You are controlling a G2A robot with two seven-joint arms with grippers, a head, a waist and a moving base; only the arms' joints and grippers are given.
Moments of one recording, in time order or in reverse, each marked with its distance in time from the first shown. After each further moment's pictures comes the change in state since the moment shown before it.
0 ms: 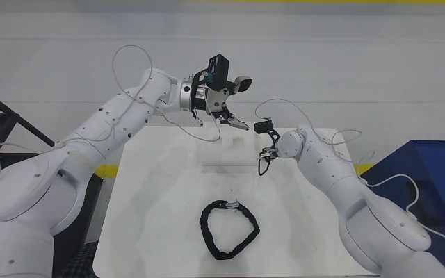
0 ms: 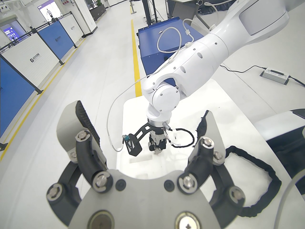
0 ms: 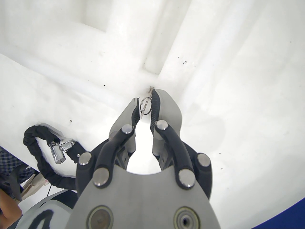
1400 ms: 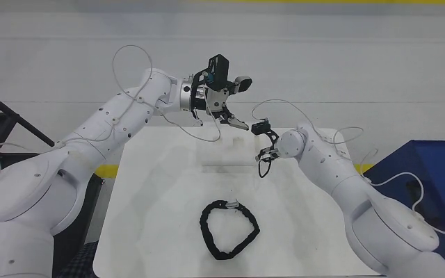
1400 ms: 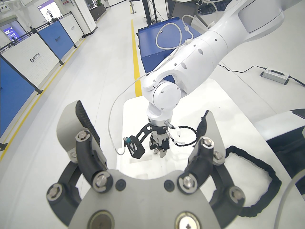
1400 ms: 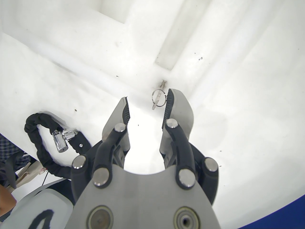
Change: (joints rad) left arm 0.000 0.000 0.000 0.000 0.000 0.000 0.000; right arm 0.001 0.049 -0.065 -0.102 0.056 -0.015 0.039
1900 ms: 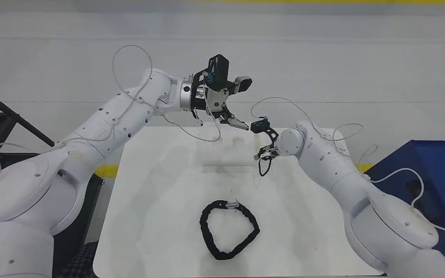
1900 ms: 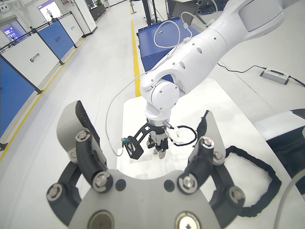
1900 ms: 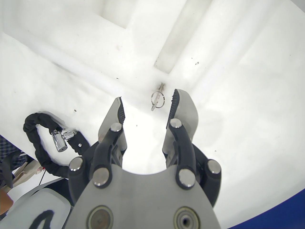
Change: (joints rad) left arm 0.000 0.000 0.000 0.000 0.000 0.000 0.000; right arm 0.027 -0.010 -0.042 0.023 0.025 -0.019 0.001
